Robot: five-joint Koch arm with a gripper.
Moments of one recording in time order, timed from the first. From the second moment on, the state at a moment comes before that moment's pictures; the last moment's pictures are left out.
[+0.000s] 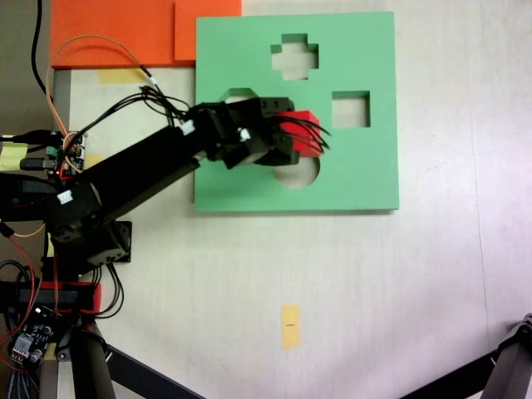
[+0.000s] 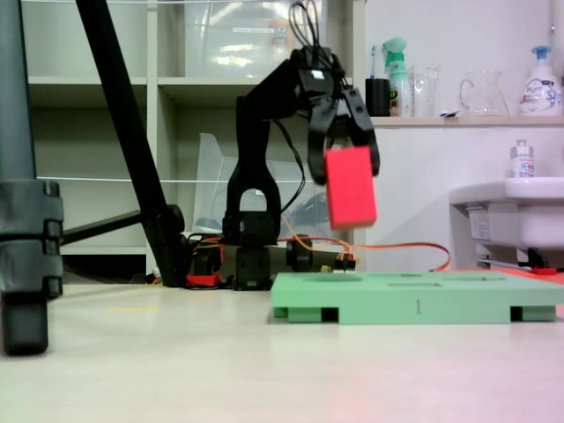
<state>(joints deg) -27.3 84.6 72.2 73.3 113.5</state>
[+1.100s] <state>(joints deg) -31.5 50.6 34.1 77.2 117.3</state>
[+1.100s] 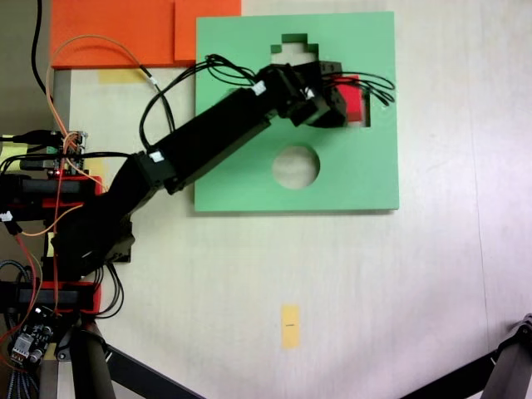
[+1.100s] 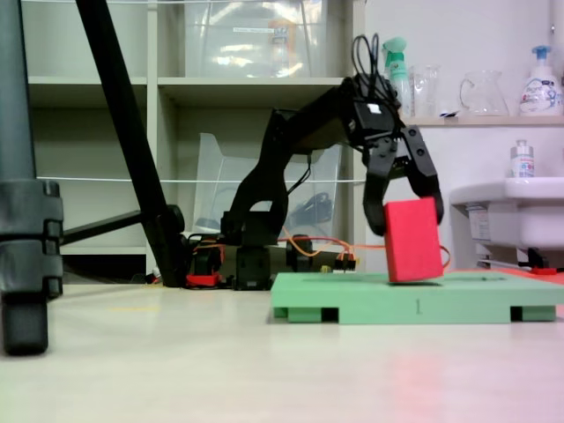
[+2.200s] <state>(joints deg) -30.3 50.0 31.9 78.8 115.4</state>
